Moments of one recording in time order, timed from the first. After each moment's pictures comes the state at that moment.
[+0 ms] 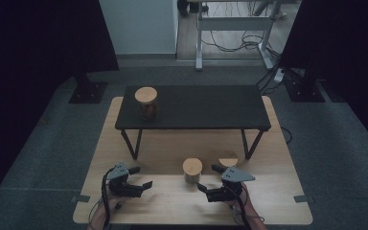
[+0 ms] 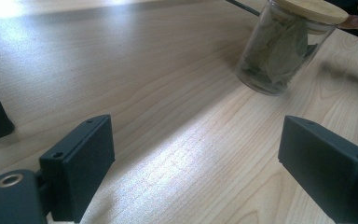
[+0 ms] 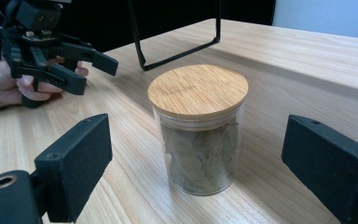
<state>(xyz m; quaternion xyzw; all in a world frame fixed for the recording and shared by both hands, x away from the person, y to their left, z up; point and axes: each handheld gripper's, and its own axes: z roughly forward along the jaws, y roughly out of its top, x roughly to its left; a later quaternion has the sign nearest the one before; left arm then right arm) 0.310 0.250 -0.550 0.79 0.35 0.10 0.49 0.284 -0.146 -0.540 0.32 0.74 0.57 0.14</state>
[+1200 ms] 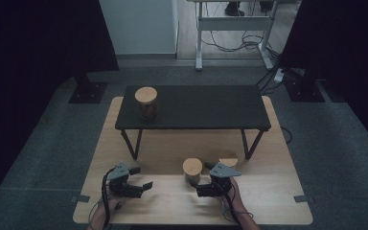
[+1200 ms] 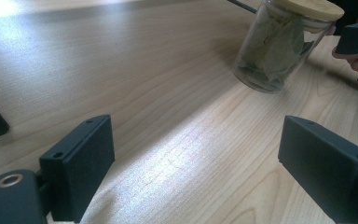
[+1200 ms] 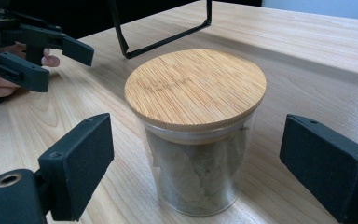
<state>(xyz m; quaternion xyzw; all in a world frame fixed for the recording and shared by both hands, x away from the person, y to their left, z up) 0.310 0.249 -0.550 0.79 0.34 0.10 0.49 0.301 -0.116 -0.552 0.34 0.75 0.54 0.15</state>
